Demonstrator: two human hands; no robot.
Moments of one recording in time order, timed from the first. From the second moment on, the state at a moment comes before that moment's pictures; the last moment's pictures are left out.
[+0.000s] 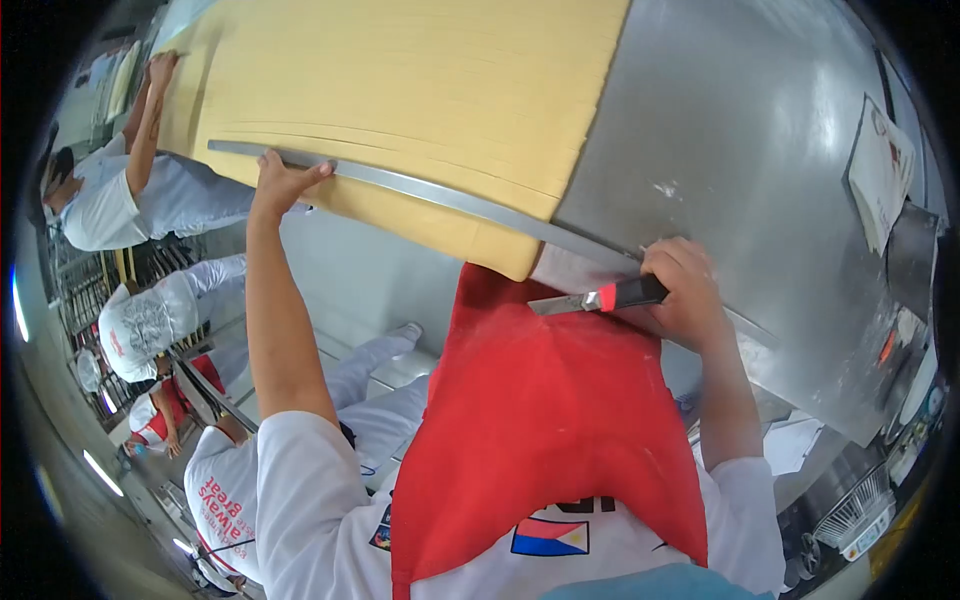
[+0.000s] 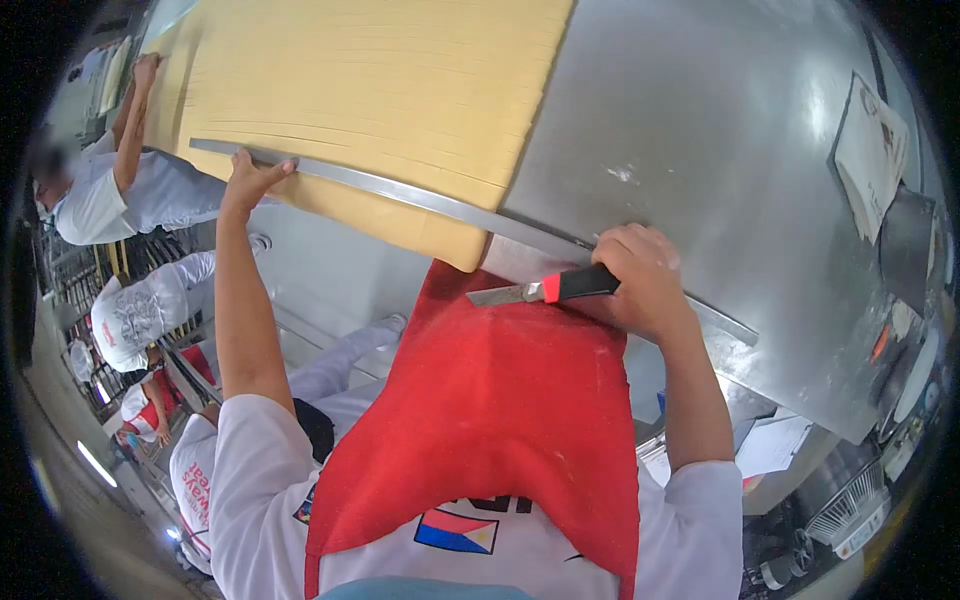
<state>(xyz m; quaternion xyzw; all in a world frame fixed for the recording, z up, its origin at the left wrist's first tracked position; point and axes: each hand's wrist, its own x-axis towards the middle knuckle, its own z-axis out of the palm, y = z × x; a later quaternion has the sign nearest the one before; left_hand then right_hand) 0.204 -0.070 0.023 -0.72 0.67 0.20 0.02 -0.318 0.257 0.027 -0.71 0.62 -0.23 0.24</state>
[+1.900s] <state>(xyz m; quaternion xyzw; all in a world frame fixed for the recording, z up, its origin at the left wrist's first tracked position) 0.191 -0.062 0.008 -0.71 0.68 0.09 0.16 -0.165 0.053 0.003 -0.69 0.58 -0.19 0.39</state>
